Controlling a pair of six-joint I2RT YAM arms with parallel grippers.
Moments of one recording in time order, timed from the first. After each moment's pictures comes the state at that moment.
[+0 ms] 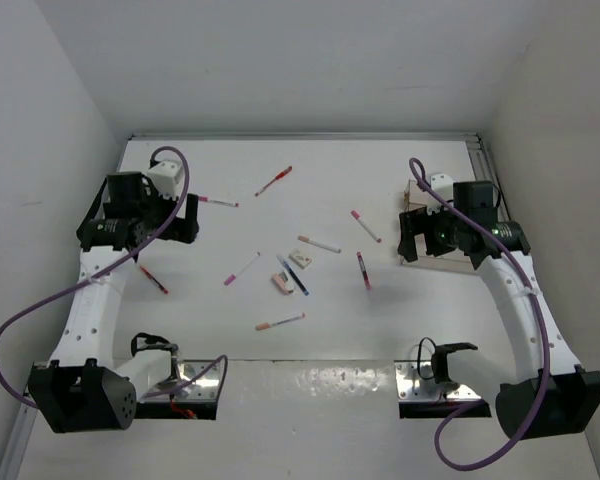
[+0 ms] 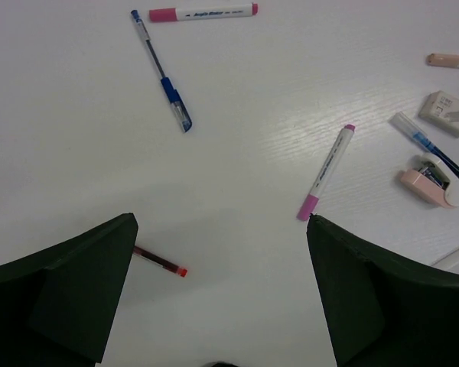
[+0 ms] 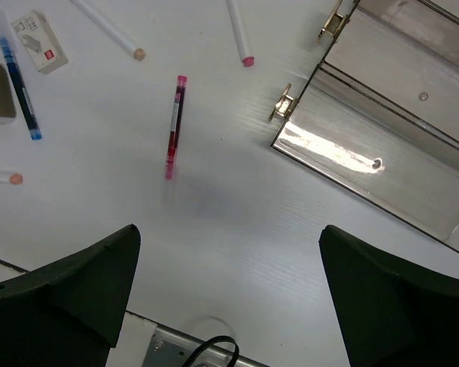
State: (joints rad) left arm 0.07 1.07 1.08 -0.72 0.23 0.21; right arm 0.07 1.06 1.01 -0.83 -0.22 -0.16
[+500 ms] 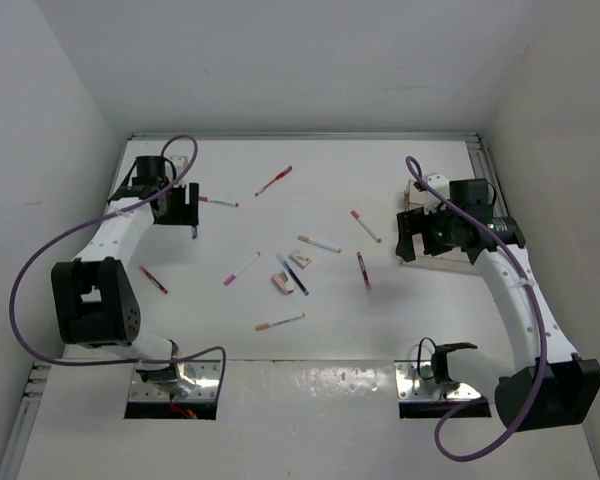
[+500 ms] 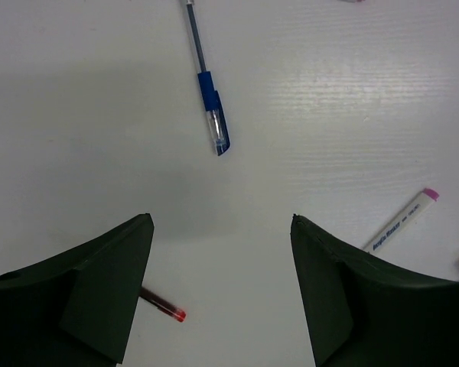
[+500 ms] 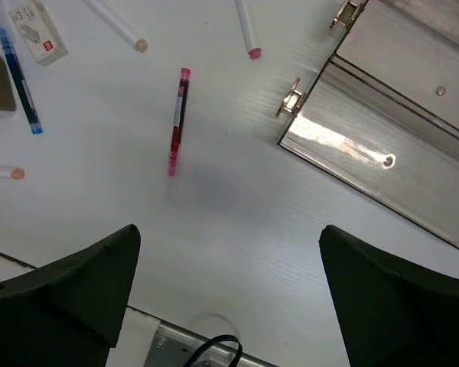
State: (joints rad) left arm 0.08 1.50 1.15 -0.57 0.07 0.07; right arm 0.07 1.10 1.01 -0.83 -0.24 -0.16
